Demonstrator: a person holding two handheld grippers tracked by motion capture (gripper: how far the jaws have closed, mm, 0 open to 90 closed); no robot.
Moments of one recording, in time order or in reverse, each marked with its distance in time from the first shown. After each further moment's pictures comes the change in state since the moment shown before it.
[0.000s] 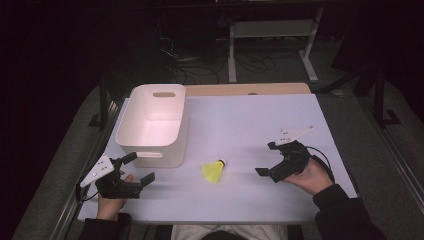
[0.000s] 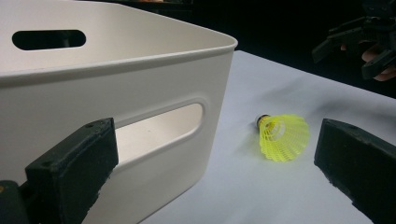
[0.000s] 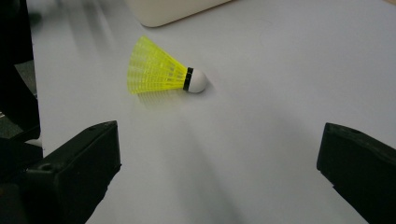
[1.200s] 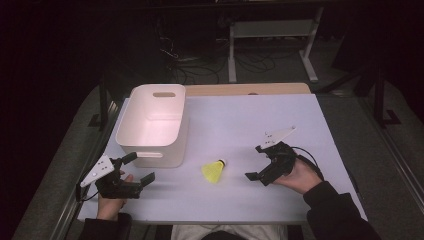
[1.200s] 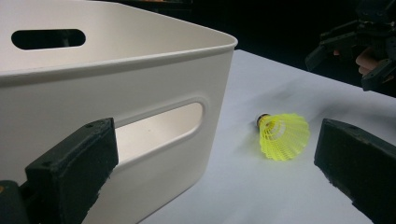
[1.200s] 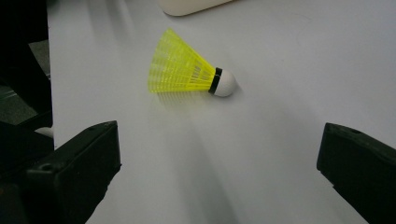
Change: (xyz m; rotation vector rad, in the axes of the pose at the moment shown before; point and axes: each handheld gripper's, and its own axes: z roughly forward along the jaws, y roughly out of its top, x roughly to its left) left arm 0.000 0.000 0.000 0.002 -0.001 0.001; right arm 0.012 0.013 0.026 0.061 0.067 -0.061
